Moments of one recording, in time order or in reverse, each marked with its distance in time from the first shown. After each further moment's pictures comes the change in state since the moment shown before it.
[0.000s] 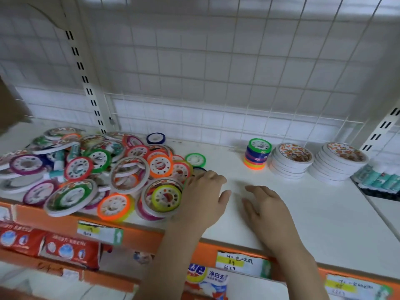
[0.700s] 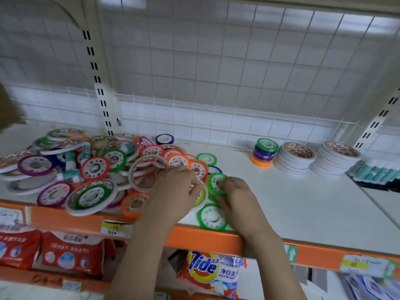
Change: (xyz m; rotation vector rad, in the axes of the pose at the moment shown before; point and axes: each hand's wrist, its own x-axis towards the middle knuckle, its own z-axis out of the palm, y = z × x) left_hand -0.037 -0.089 -0.049 -0.004 0.062 0.012; right_hand 0.008 -0.087 0.043 -0.018 -0.066 -0.103
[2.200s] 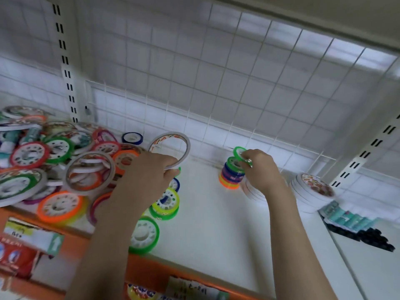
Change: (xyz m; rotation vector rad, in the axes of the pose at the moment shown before) left_hand 0.062 0.051 0.019 -0.060 0.240 -0.070; right_hand 0.109 0.130 -0.103 -0.152 -0.057 0.136
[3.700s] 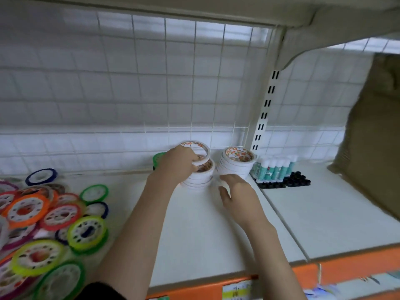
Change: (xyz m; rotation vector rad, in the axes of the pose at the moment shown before) left_hand 0.091 0.166 0.099 0.071 -0.434 0.300; right_hand -0.110 0.100 0.005 0.145 0.193 0.215
